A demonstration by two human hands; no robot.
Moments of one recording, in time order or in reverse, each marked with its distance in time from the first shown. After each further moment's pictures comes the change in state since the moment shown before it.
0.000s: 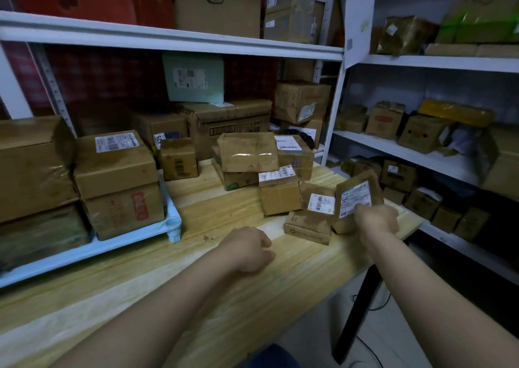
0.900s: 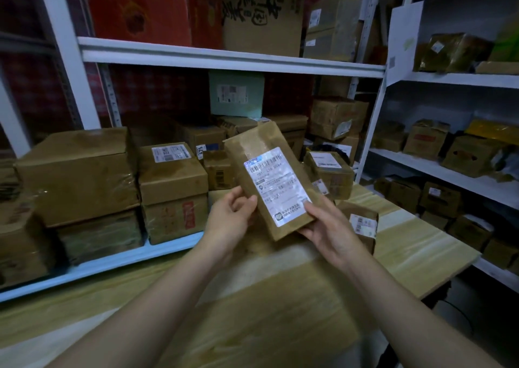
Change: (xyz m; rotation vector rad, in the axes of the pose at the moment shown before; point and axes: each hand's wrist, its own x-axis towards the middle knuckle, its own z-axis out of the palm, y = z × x) left_hand -0.029 -0.065 -0.054 -1.337 0.596 0.020; right_hand -0.119 -0.020 0.064 0.716 -1.165 -0.153
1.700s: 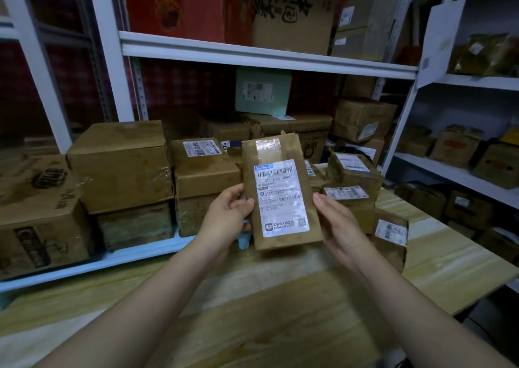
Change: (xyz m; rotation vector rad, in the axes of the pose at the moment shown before) left_hand -0.004 0.010 -0.059 0.062 0.034 -0.059; right_hand 0.013 0.015 0.038 -0.224 -0.081 -0.021
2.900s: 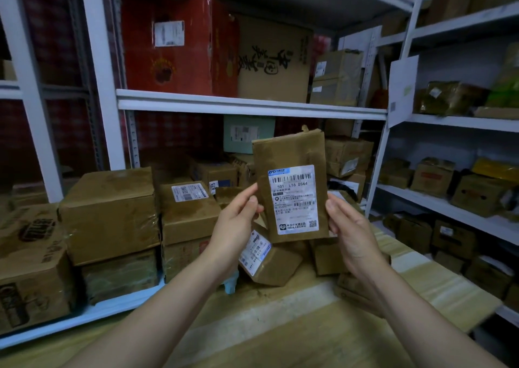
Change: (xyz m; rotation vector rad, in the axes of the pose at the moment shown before) left_hand 0.001 0.057 0.038 -0.002 -0.047 0.243; right_hand 0.003 -0.063 -0.024 -0.133 0.186 -0.309
